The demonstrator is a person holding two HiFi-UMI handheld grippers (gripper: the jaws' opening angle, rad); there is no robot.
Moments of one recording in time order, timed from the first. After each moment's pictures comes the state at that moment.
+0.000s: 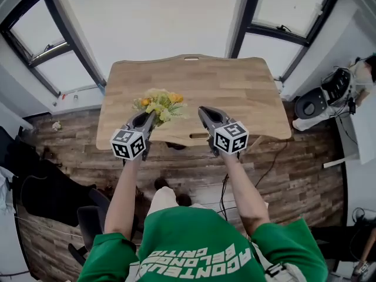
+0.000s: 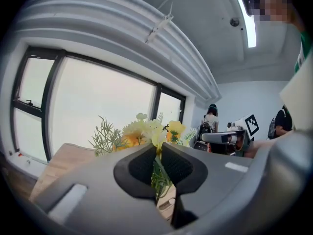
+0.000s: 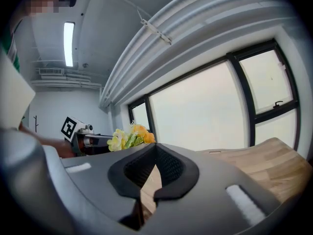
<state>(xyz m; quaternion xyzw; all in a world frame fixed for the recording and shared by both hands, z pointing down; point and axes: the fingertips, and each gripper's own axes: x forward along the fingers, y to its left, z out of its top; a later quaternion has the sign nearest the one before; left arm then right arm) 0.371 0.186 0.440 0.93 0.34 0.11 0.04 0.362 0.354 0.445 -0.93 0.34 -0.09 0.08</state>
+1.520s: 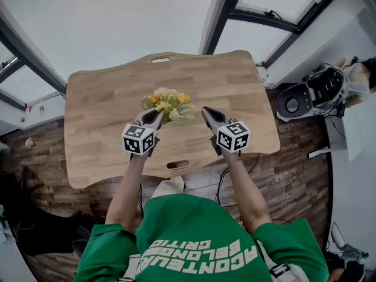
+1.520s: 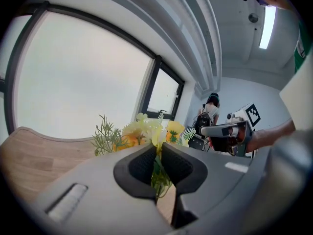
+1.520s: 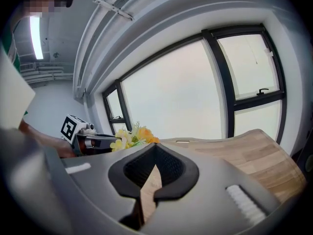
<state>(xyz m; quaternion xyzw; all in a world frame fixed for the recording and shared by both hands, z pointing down) 0.620 0.363 0.569 0.89 0.42 0.19 0.06 0.587 0.510 0.555 -0.94 0.26 -0.19 0.08</state>
